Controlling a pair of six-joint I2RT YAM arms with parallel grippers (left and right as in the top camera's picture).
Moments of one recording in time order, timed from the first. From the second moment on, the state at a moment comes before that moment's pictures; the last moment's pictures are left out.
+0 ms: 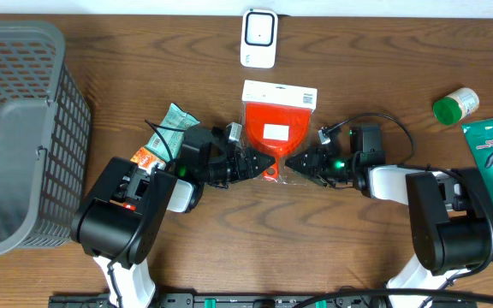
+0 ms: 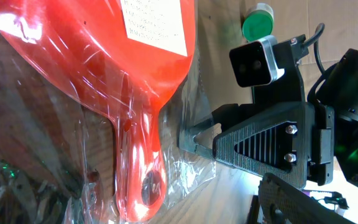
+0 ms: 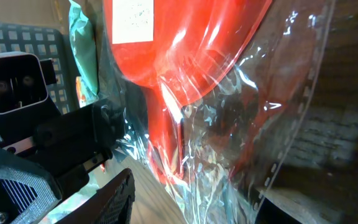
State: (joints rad) left arm -0.36 1.94 0.60 0.84 0.90 -0.78; right arm 0.15 1.86 0.67 0.20 -0.89 0.65
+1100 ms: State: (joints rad) left arm -0.36 1.94 0.60 0.83 0.90 -0.78; right arm 0.15 1.97 0.66 0.42 -0.90 0.71
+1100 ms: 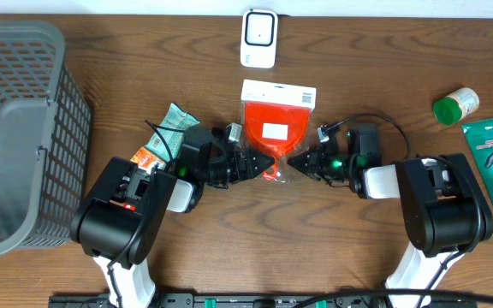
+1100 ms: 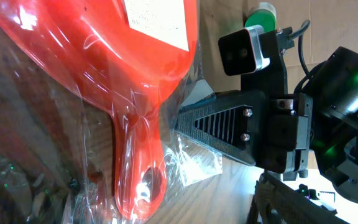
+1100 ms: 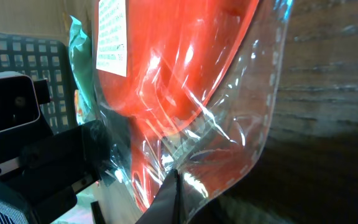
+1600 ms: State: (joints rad) left arm -0.40 1.94 0.60 0.83 0.90 -0.78; right arm 0.15 1.98 0.66 0.48 -0.93 0.75
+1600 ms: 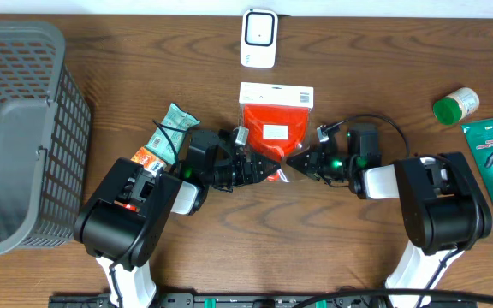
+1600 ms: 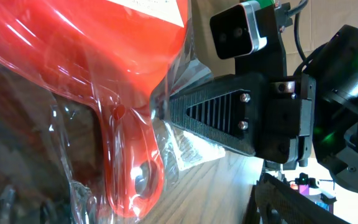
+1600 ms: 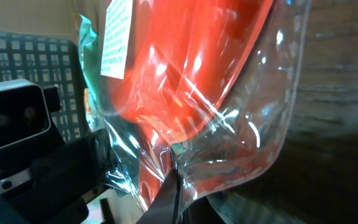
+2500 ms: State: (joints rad) left arm -0.42 1.94 0.60 0.83 0.88 -0.78; right arm 0.18 1.94 0.65 0.54 -0.99 0.81
